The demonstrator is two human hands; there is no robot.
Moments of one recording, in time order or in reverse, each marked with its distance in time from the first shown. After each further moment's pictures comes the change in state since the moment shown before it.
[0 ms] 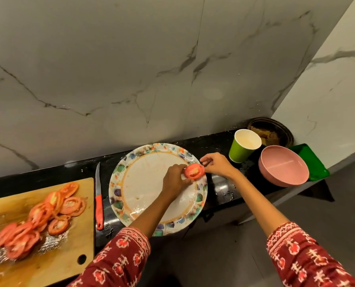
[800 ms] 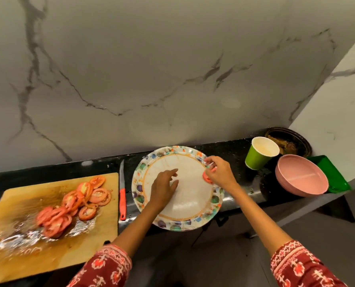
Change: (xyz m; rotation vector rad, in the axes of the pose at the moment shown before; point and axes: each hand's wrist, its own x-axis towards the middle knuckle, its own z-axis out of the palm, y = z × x) left_hand -0.052 -0.058 -0.056 0.030 0.242 0.064; right_hand -0.027 -0.041 0.047 0.013 0.275 -0.229
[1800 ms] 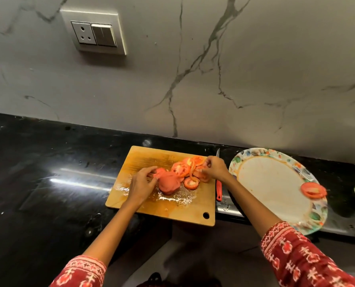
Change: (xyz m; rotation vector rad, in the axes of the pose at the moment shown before) left_hand -0.157 -0.170 -0.259 0.012 0.319 -0.351; right_hand -0.019 -0.217 0.220 -0.188 -0.455 -0.053
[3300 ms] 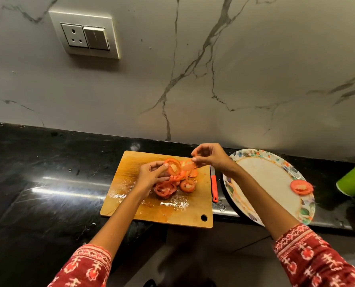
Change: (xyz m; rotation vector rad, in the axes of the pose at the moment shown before) left_hand 0.027 0.043 -0.001 -0.850 -0.243 -0.361; right_hand -0.028 -0.041 -0.052 0.609 -0.186 -0.250
